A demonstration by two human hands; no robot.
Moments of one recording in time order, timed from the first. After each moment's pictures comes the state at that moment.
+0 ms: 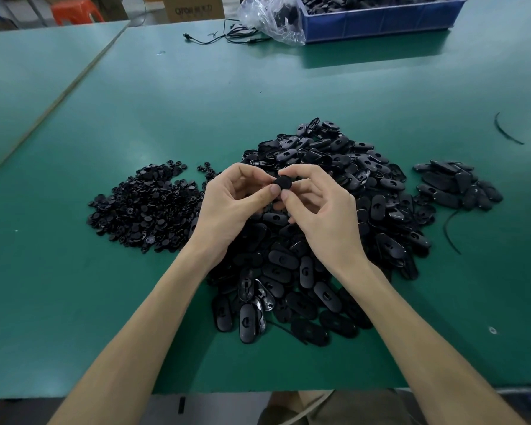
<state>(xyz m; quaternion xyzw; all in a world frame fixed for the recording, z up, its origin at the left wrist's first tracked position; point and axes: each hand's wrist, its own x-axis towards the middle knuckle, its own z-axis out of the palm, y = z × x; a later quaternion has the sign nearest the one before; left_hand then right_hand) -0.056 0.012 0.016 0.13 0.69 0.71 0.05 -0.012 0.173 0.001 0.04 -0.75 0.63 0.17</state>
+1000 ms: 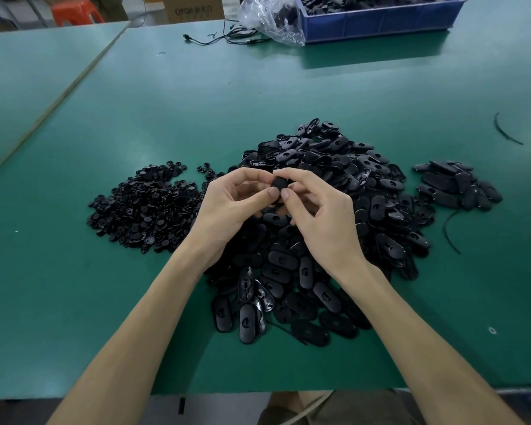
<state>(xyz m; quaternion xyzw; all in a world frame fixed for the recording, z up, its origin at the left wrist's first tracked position) -0.061 0.005 0.013 0.14 0.72 0.68 0.08 -0.013 0.173 -0.001 0.05 -0.80 0.57 0.19</state>
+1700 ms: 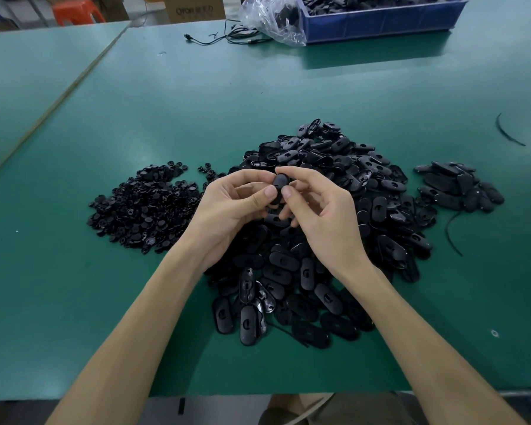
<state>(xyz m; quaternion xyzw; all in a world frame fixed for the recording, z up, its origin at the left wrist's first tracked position) -0.061 0.004 0.017 0.10 0.62 0.76 0.17 -0.013 0.173 0.003 0.06 -0.74 0.65 0.16</state>
